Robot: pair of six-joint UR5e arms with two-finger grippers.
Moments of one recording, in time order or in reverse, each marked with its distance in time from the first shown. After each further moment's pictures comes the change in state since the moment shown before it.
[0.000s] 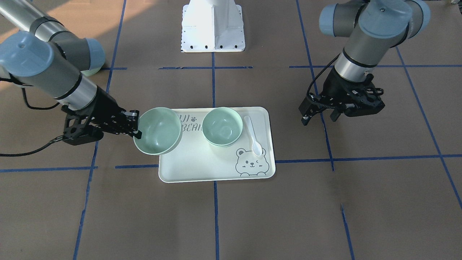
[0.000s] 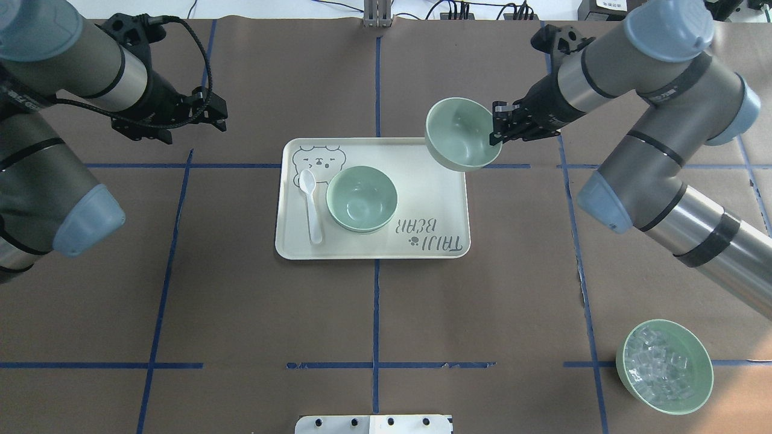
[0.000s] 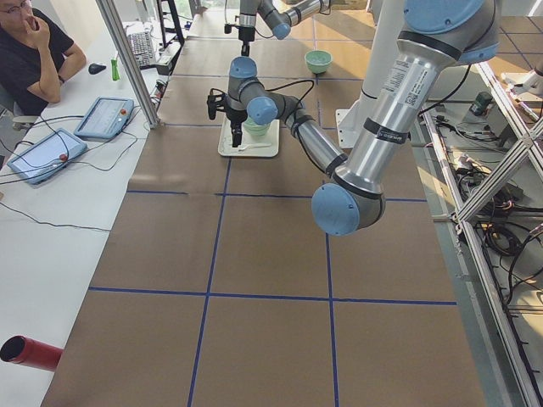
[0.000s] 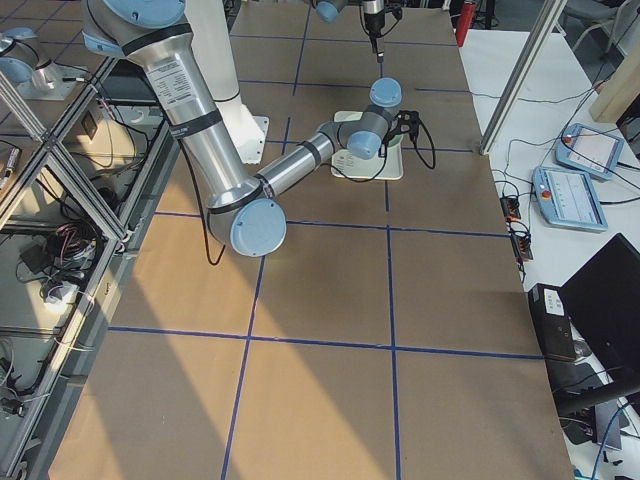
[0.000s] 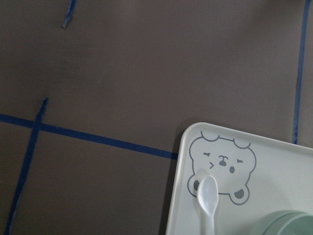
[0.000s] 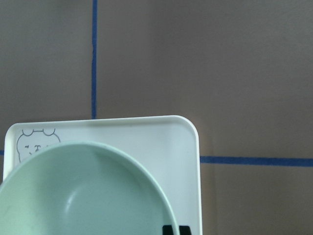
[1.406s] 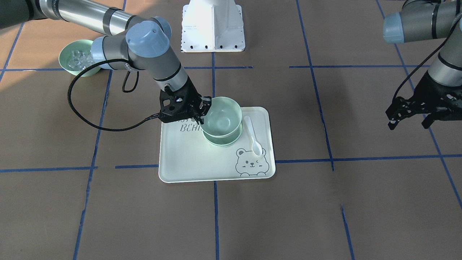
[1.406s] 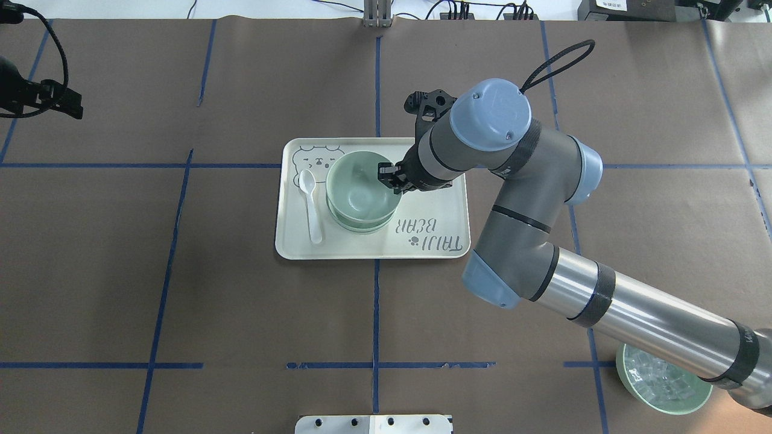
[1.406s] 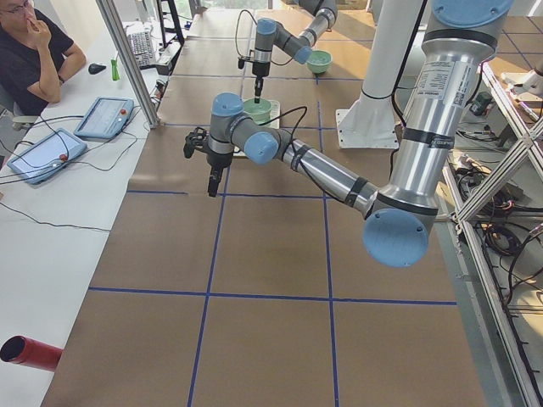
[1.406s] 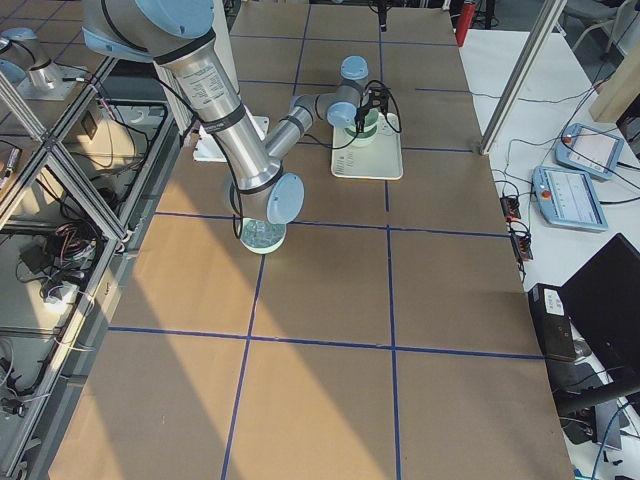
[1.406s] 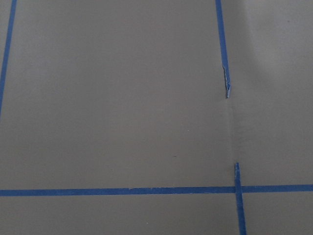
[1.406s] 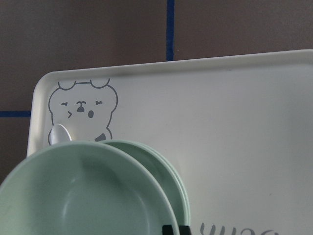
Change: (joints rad) left arm -0.222 0.216 0.010 -0.015 -0.006 0.485; right arm -0.243 0.171 -0.076 -0.071 -0.258 0.081
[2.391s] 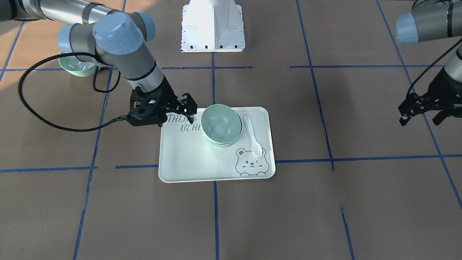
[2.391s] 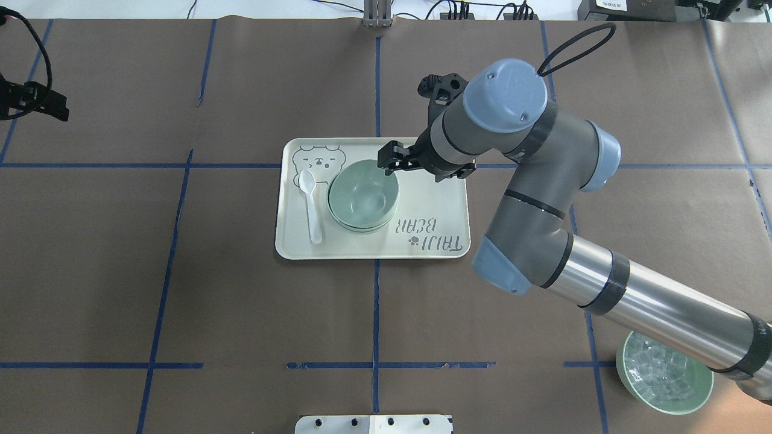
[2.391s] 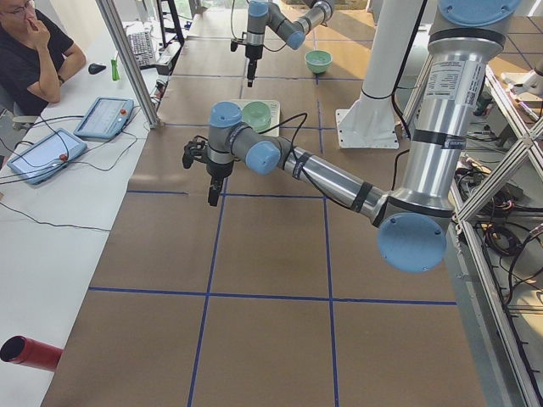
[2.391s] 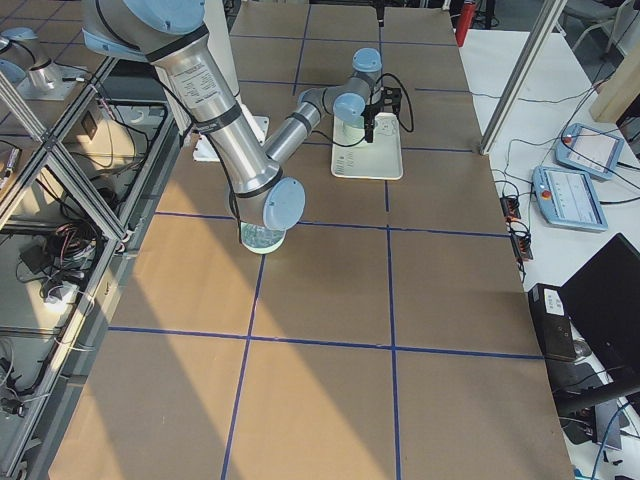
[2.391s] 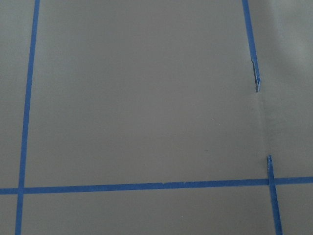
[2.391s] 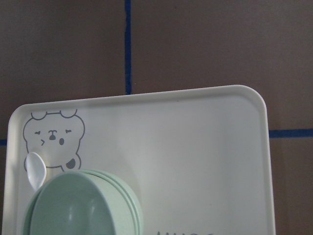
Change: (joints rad) left arm -0.069 0.059 0.008 -0.017 -0.088 0.094; right arm 0.147 -0.067 0.146 -0.223 0.105 -0.105
